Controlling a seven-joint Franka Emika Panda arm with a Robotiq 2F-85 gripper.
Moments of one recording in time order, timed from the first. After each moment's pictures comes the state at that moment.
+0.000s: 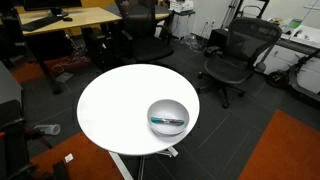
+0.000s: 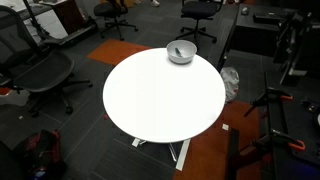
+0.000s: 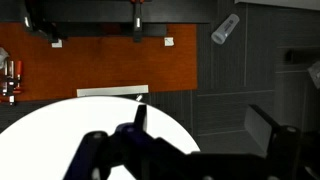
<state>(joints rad) 0.13 -0.45 0.06 -2.57 0.27 1.96 0.09</state>
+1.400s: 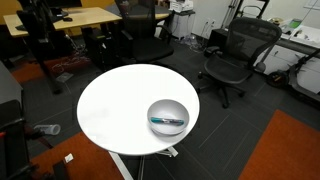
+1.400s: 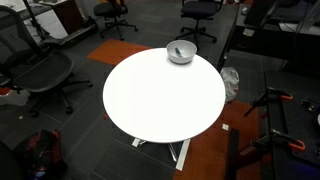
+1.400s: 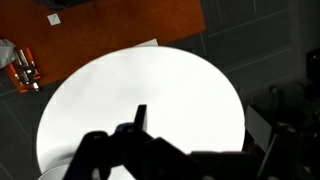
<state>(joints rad) -0.01 -0.45 0.05 -2.54 0.23 2.15 0.22</state>
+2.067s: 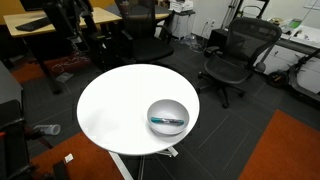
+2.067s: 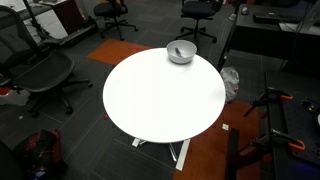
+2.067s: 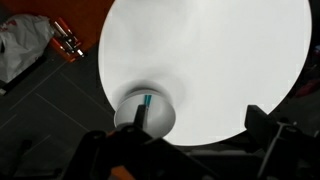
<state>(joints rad) -0.19 -0.35 0.04 -2.45 0.02 2.34 0.48</state>
